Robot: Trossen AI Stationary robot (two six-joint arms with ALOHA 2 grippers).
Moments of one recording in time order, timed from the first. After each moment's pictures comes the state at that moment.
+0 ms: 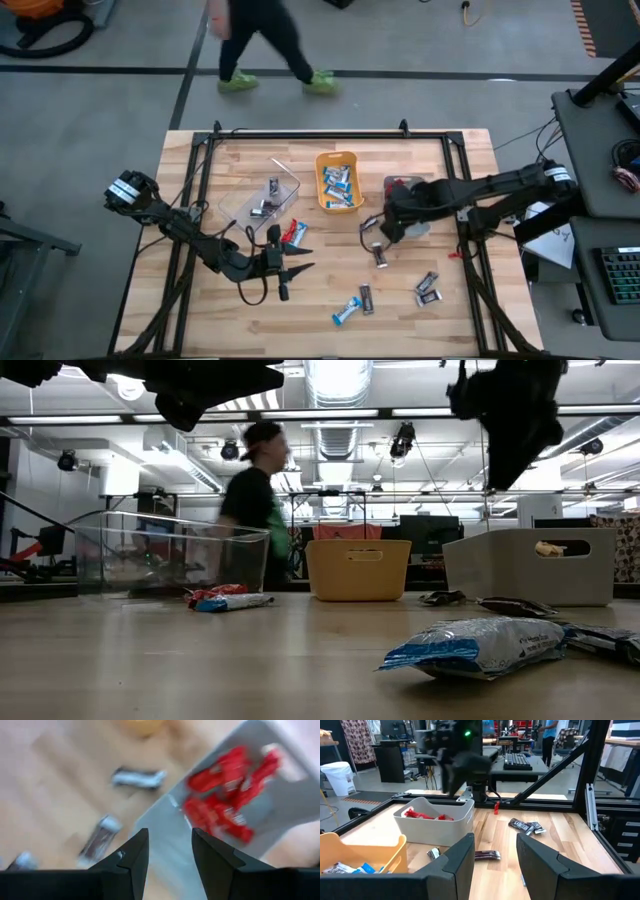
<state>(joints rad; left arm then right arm) -0.57 1.56 0.66 0.80 -0.75 -0.09 0.14 1.34 1.10 -1.11 0.24 0.86</state>
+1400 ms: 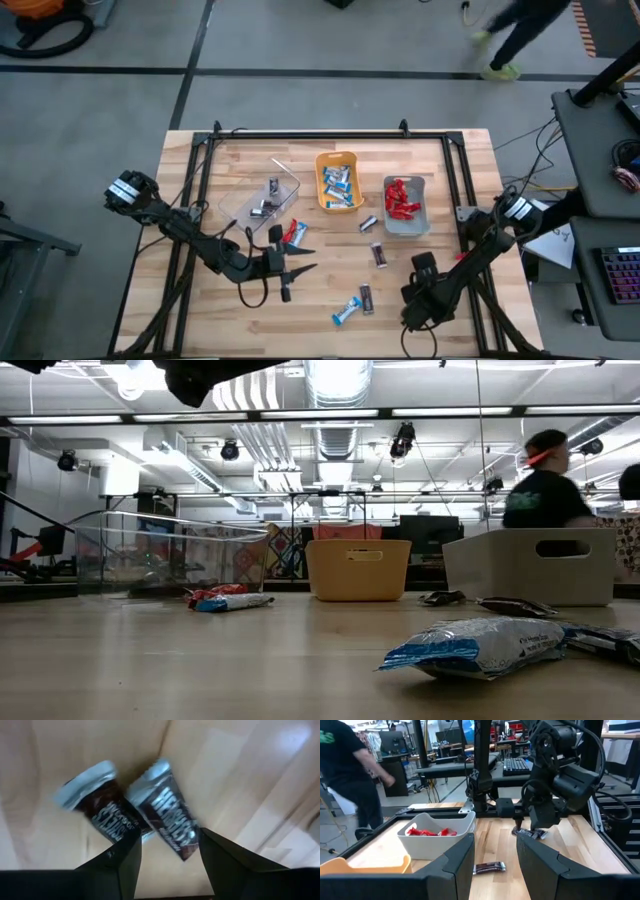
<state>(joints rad) -0.57 1.56 0.71 0.79 -0.75 0.04 0.79 1.81 1.08 -1.14 -0.05 0.53</state>
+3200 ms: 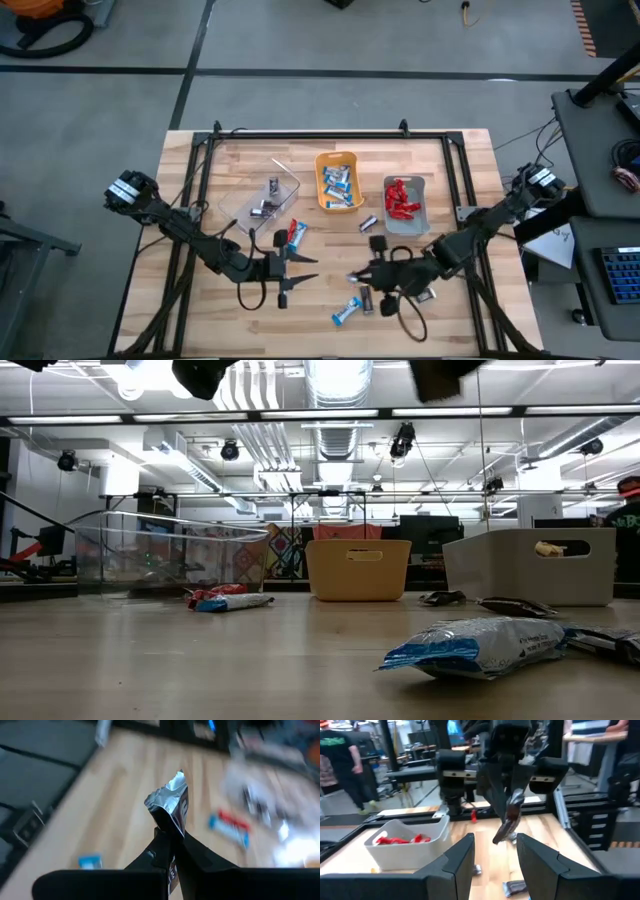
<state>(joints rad) -0.56 1.56 0.72 0.79 -0.60 0.04 0.58 1.48 0.97 -0.04 0.43 0.07</state>
